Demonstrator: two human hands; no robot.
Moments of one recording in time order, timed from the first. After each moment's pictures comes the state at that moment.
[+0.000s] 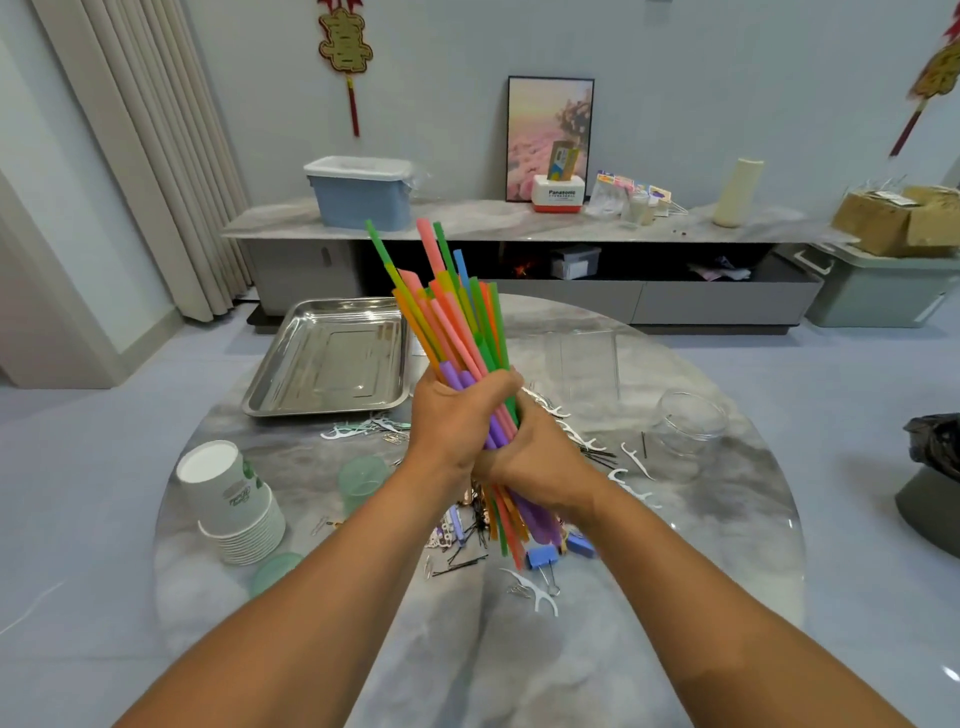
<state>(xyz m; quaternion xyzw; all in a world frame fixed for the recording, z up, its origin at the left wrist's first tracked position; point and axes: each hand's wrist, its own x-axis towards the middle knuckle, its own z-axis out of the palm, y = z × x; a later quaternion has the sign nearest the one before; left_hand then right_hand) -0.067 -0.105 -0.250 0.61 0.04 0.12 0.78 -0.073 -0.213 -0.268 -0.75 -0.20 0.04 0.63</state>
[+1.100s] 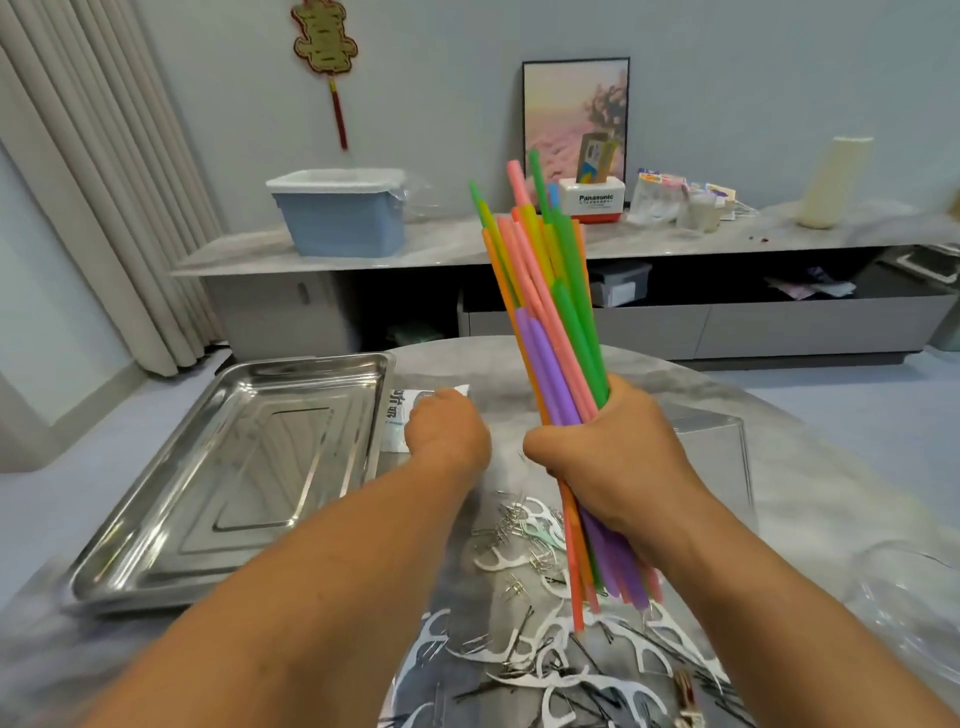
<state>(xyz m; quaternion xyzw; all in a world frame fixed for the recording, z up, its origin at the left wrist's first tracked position) 0.283 -0.080 -0.369 0.99 0.14 0.00 0.09 0.159 -0.231 -0.288 -0.85 0.01 -0.07 0.53</state>
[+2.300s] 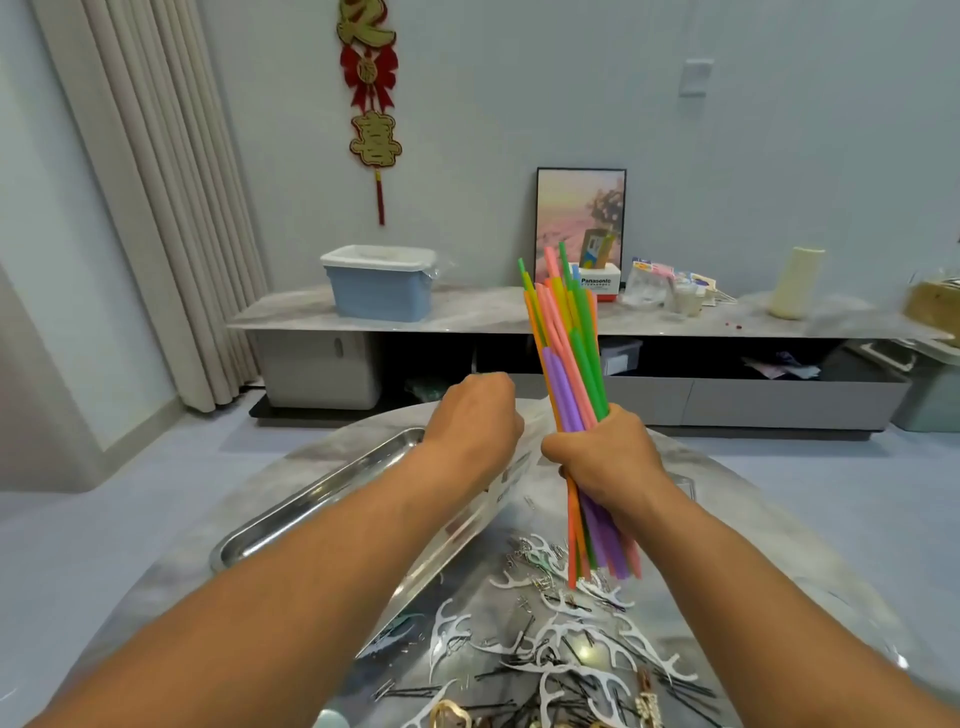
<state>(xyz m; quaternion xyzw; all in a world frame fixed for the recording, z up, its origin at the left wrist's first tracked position) 0.163 -0.083 -0.199 0.97 -0.03 0.14 0.19 0.151 -0.226 -0.231 -0.85 0.06 -0.08 0.52</state>
